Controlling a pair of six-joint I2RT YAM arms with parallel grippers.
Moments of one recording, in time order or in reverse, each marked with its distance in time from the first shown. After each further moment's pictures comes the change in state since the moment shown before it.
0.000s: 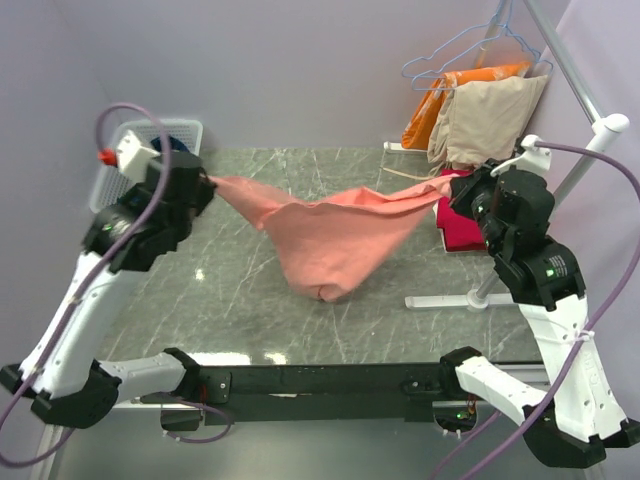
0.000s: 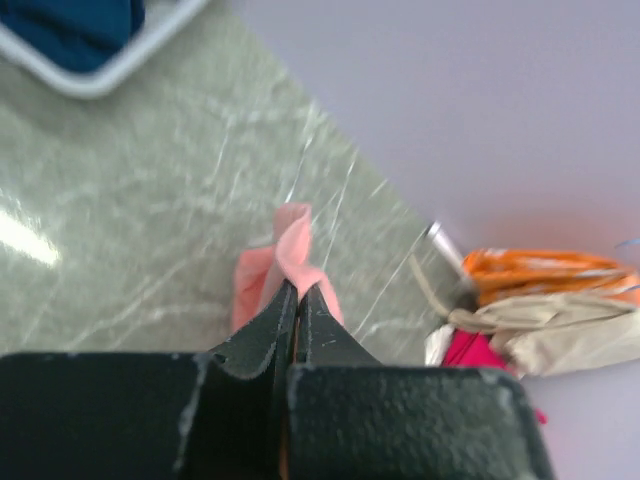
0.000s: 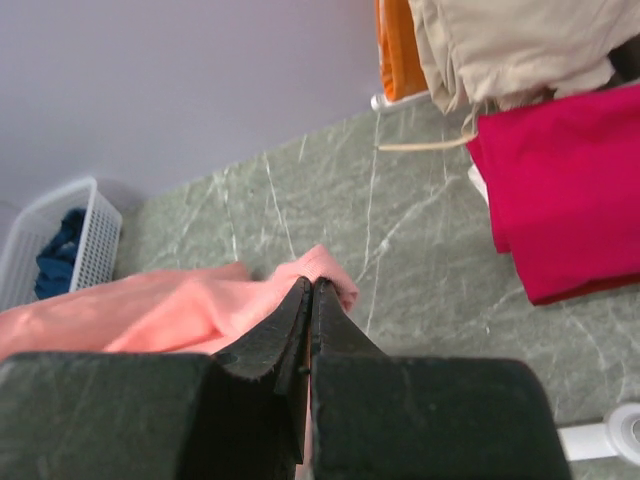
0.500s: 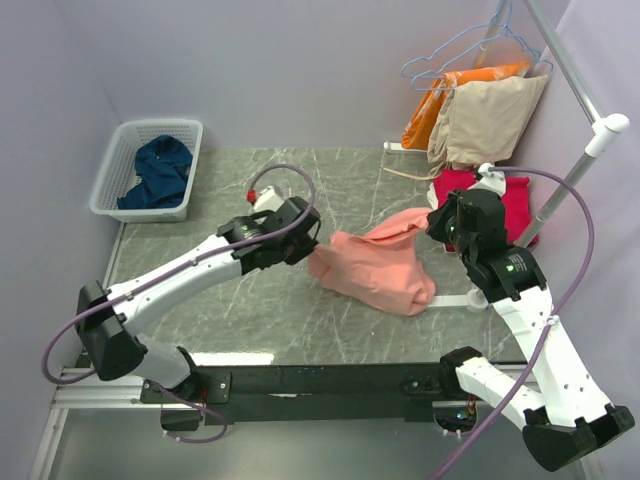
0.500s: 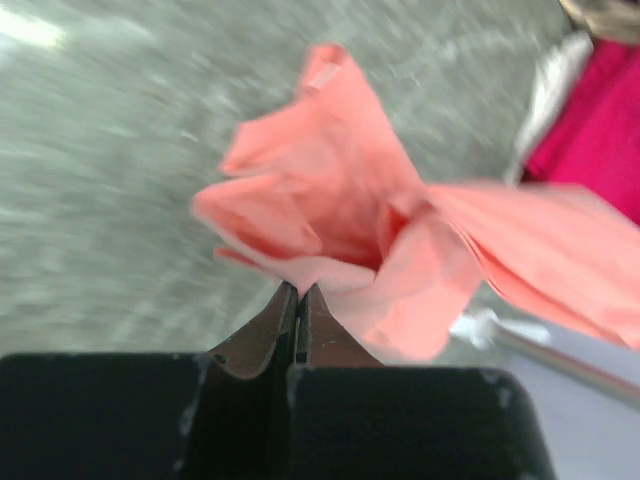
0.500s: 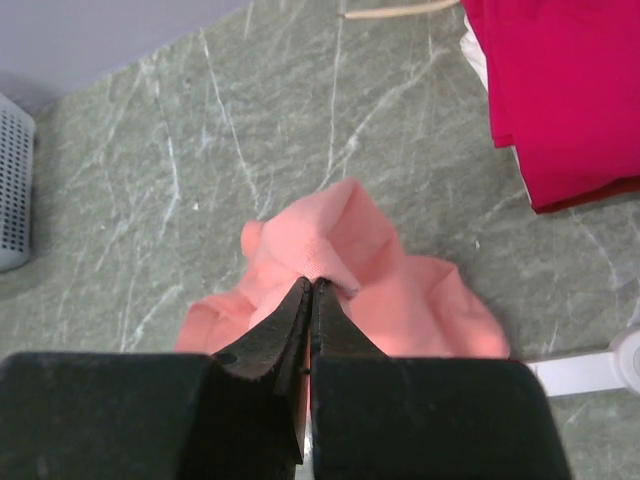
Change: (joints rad) left arm -0.330 0.285 -0.291 0.259 0.291 -0.204; right arm 0.000 -0.031 -0.311 0.049 -0.065 0.047
